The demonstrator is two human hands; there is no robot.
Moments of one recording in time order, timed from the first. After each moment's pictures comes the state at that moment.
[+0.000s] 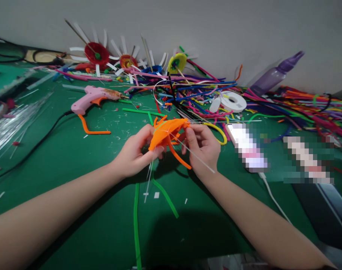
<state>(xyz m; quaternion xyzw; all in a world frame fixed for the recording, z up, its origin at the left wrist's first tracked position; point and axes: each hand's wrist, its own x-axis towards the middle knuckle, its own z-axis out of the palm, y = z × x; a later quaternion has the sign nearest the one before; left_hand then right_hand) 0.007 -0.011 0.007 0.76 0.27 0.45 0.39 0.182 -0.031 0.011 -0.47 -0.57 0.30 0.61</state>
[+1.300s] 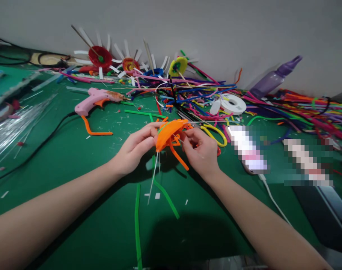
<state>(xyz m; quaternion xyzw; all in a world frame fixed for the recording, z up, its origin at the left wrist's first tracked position) 0.000 -0.003 0.000 0.65 0.26 0.46 0.55 0.193 -0.027 0.014 -0.54 -0.68 0.17 0.46</state>
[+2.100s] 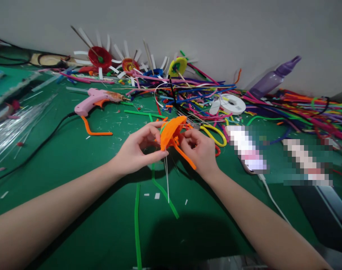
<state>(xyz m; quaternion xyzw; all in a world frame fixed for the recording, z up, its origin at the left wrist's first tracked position) 0.006 -0.009 0.007 0.67 0.30 0.45 0.52 0.193 -0.025 0.016 -0.57 -0.67 0.20 0.43</state>
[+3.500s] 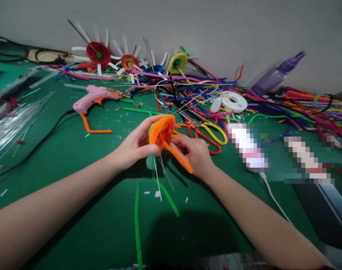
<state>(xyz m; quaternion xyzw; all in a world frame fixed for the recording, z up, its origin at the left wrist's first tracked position) 0.002 -0.001 0.001 0.60 0.21 0.43 0.64 0.193 -0.031 0.011 -0.45 -0.80 0.16 0.36</state>
